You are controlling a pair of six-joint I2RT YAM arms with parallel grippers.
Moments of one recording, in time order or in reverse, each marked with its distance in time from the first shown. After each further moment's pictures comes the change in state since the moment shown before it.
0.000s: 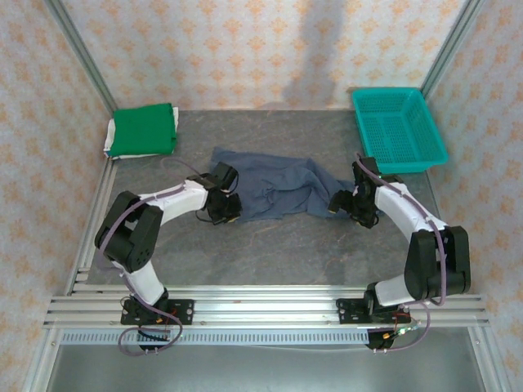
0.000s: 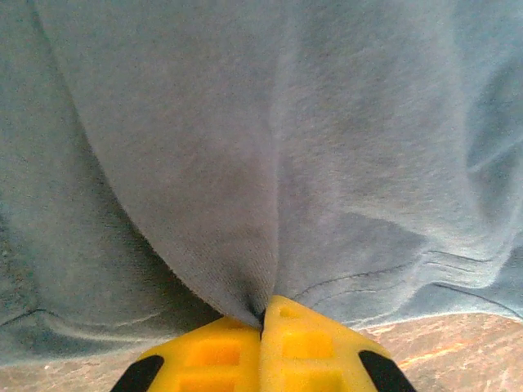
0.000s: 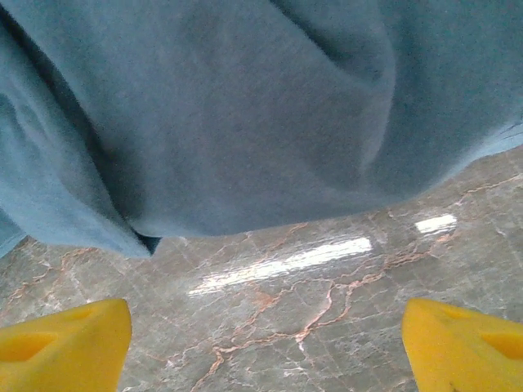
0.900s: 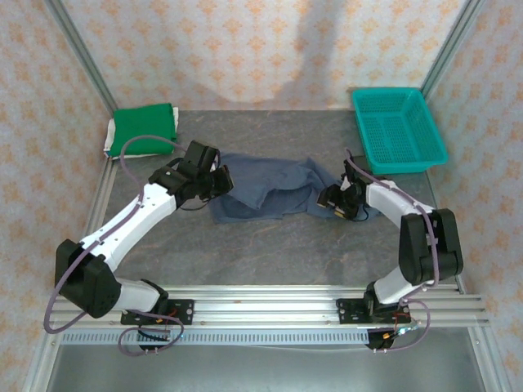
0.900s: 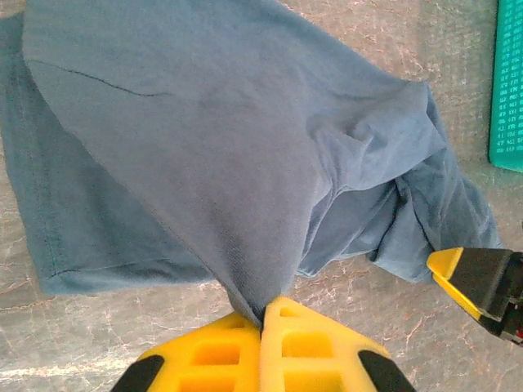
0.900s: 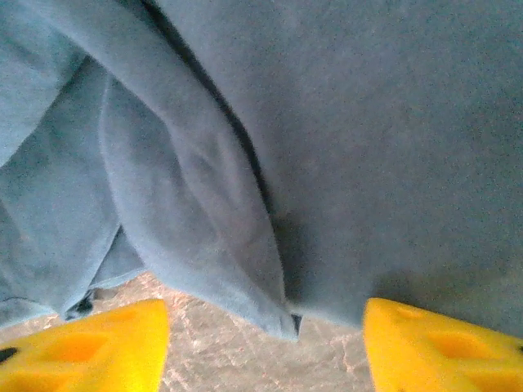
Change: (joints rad) left arm 0.008 -0.367 0.121 -0.125 -0.080 0.055; right arm 0.037 0.126 -0.018 0.266 -0.191 0.034
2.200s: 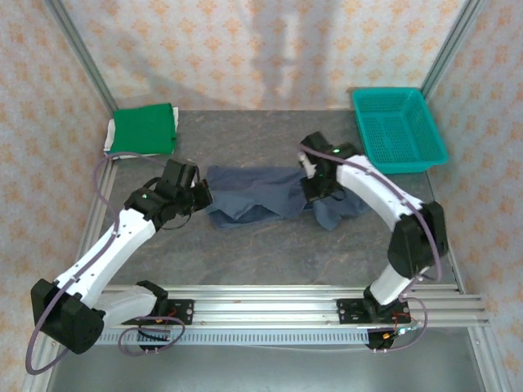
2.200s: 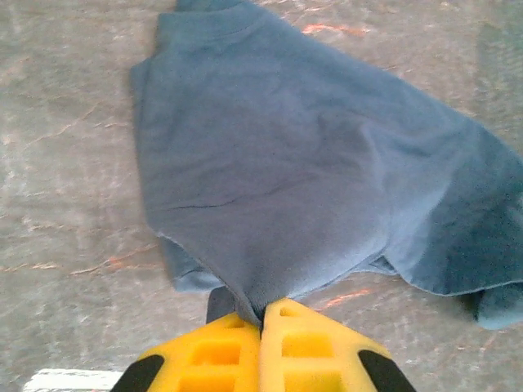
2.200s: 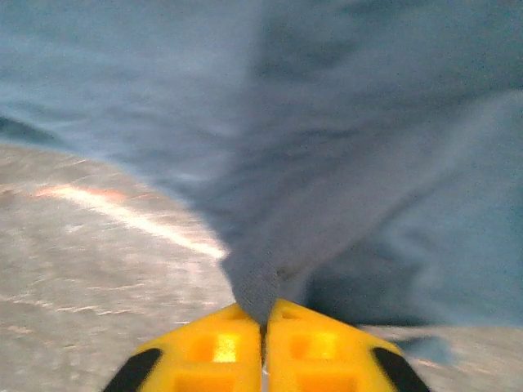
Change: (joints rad) left arm 0.054 -0.278 -0.228 -0.064 -0.128 0.036; right arm 0.411 0.155 0.492 -0.490 0.270 -0.443
